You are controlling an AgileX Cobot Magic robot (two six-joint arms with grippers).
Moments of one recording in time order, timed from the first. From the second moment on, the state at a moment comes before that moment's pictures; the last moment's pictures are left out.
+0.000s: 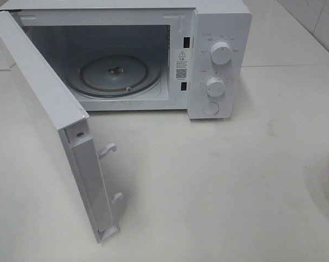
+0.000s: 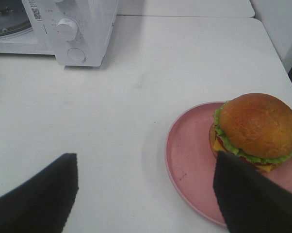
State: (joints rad) left arm 0.07 0.00 -0.52 -0.05 1.09 0.05; right arm 0.12 0.00 -0.51 -0.06 1.01 0.08
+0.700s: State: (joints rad) left arm 0.07 0.46 -0.54 -0.05 0.82 0.05; right arm 0.12 0.00 -0.51 -0.06 1.01 0.08
